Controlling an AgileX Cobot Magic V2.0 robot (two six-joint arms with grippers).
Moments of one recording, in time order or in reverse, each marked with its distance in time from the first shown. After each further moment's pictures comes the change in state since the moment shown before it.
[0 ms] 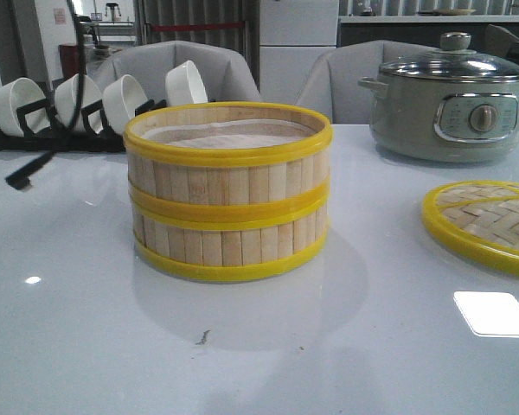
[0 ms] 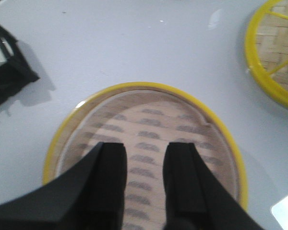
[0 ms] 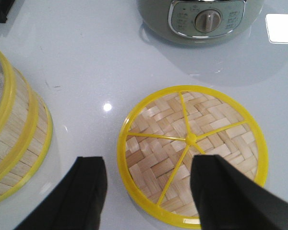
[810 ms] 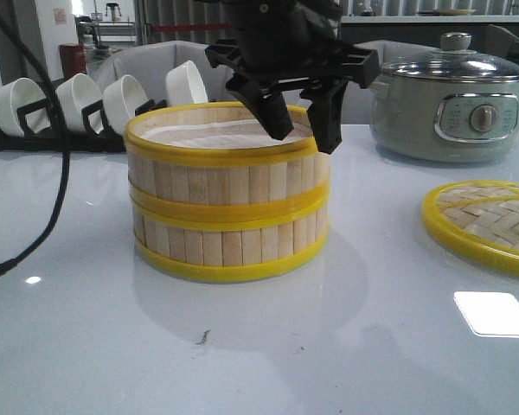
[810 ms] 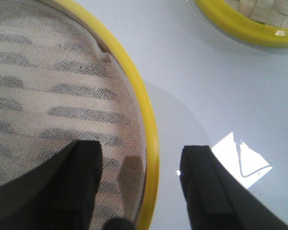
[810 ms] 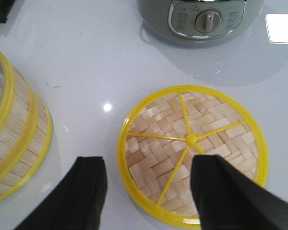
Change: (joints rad) left arm -0.100 0.082 0.299 -0.187 -0.178 0.002; right arm 0.000 0.000 0.000 0.000 0.000 0.000
